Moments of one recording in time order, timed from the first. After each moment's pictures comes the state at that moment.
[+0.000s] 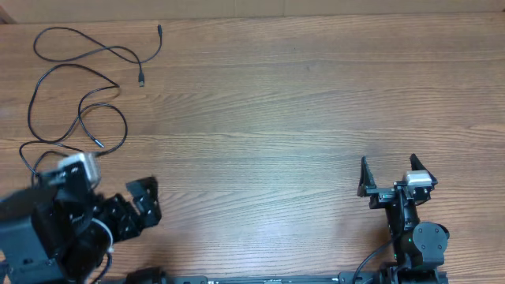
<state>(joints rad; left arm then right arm) 0.16 0.79 1.46 -1.45 0.24 -0.29 0.00 0.01 0.02 -0.03 -0.04 -0.04</state>
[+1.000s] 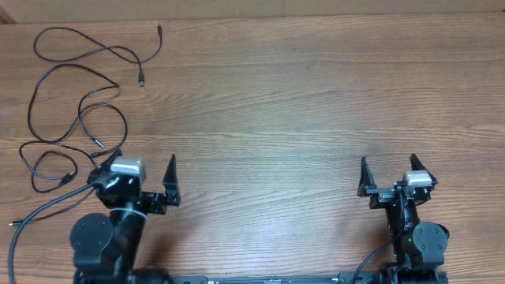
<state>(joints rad) 0.00 0.35 0.59 -0.43 0.11 0.02 0.00 0.01 0.02 -0.03 -0.04 -0.04</state>
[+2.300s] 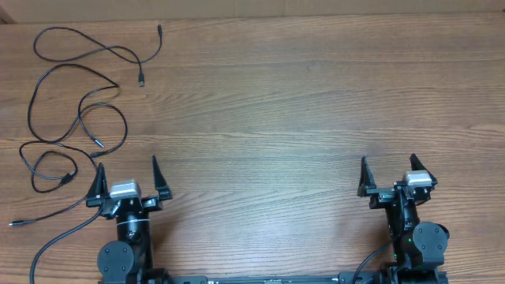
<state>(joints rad) 0.02 0.02 0.12 -0.01 -0.15 0.06 0.00 0.01 0.02 -0.03 -0.04 -0.04</state>
